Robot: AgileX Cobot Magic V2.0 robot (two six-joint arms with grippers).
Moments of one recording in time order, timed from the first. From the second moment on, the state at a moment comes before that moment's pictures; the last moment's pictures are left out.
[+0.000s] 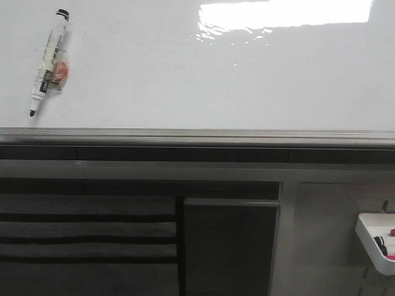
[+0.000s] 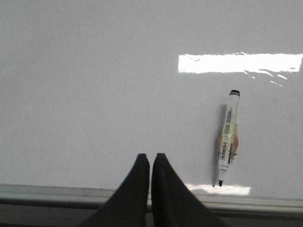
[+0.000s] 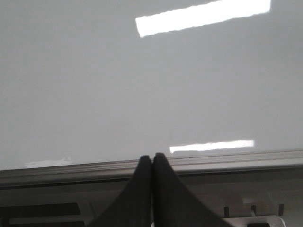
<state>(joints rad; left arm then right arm) -0.06 -0.01 -0.05 -0.08 0.00 0.04 0.01 -0.01 -0.02 -0.14 0.08 0.23</state>
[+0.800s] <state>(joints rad) -0.06 0.32 -0.55 -0.07 0.46 0.04 0.01 0.20 -0.45 -0.12 0.41 0.09</state>
